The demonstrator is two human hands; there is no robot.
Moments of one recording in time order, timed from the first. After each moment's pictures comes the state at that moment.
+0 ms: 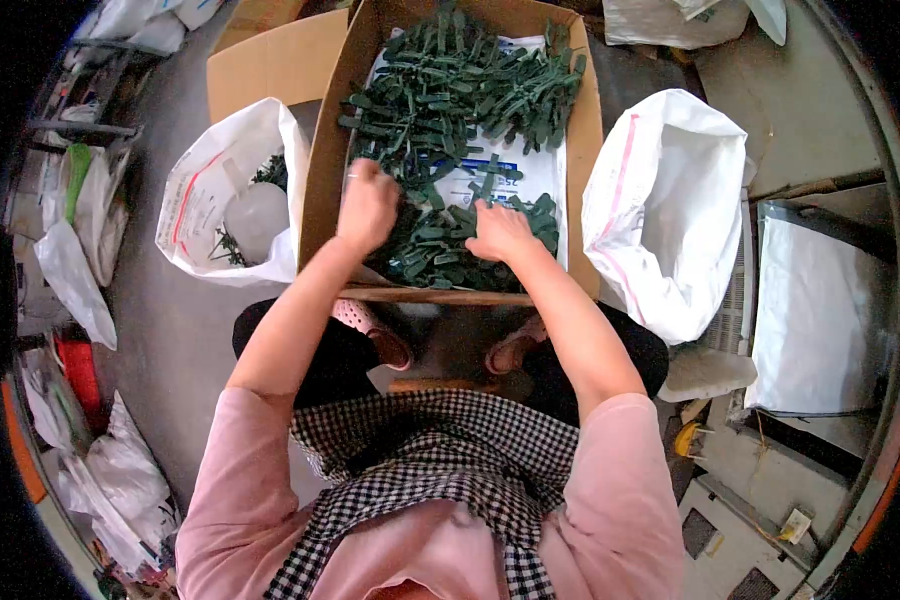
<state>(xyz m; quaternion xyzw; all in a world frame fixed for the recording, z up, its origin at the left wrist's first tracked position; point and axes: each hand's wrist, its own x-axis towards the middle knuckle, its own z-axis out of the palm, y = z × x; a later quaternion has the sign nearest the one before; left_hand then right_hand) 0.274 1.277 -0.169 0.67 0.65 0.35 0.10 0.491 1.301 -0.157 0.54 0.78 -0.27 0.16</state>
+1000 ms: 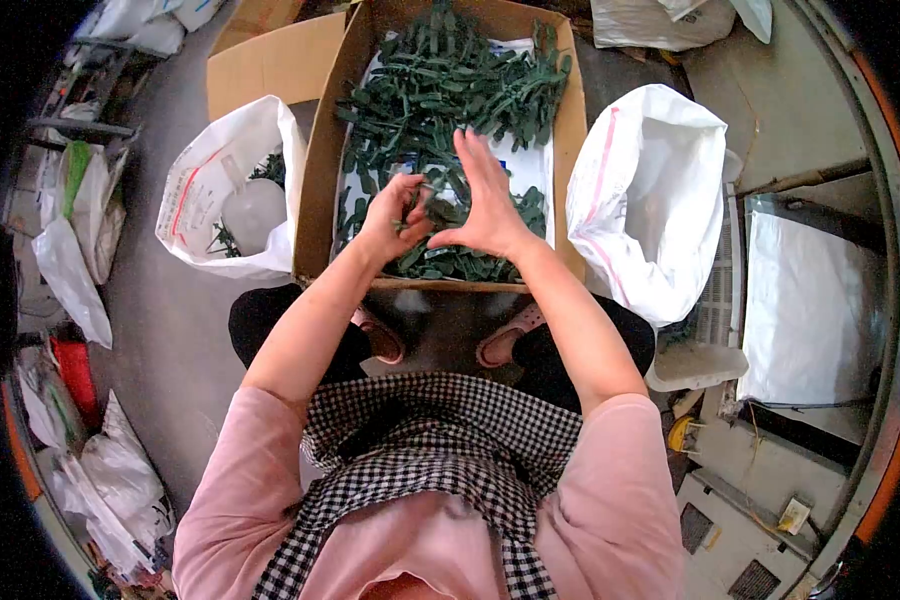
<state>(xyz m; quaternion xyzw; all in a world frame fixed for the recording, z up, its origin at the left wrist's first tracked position) 0.323 1.256 -0.135 0.13 0.32 0.45 0.82 0.496 1.276 -0.095 0.37 0.85 -0.17 -0.33</state>
